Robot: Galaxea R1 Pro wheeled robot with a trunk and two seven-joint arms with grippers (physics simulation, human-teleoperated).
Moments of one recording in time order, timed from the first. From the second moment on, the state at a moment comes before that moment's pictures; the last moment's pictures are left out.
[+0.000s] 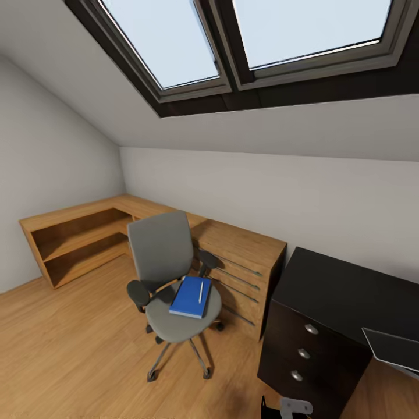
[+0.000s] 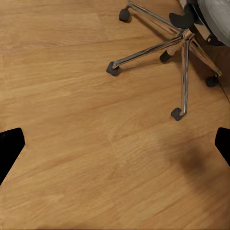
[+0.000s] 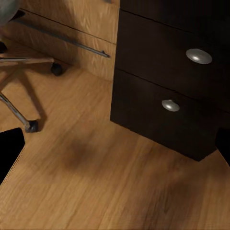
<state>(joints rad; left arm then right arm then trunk) -0.08 0.15 -0.40 -0.37 1.10 -0.43 -0.14 -0.42 0.10 0.32 0.02 -0.31 -0.61 -0.26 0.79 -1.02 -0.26</state>
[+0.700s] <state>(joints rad) -0.08 0.15 -0.40 -0.29 1.03 -0.46 -0.14 -0.42 0.10 0.32 0.02 -0.31 -0.61 -0.26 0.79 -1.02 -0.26</state>
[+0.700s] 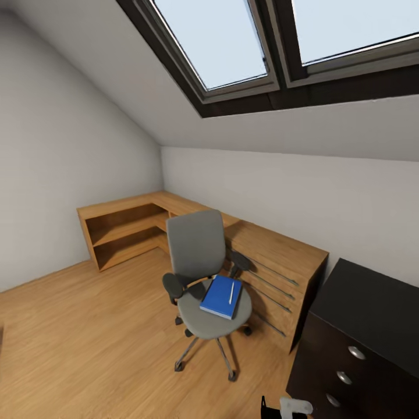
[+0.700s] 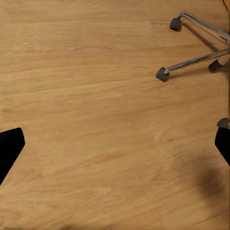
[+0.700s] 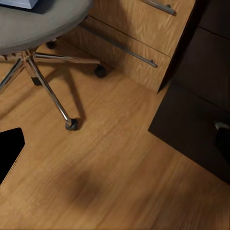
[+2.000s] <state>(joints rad) -0.13 0.26 -0.32 -1.40 0.84 0.09 0.61 -0.70 0.11 0.30 -0.24 -0.42 -0.24 -0.28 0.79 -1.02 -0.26</state>
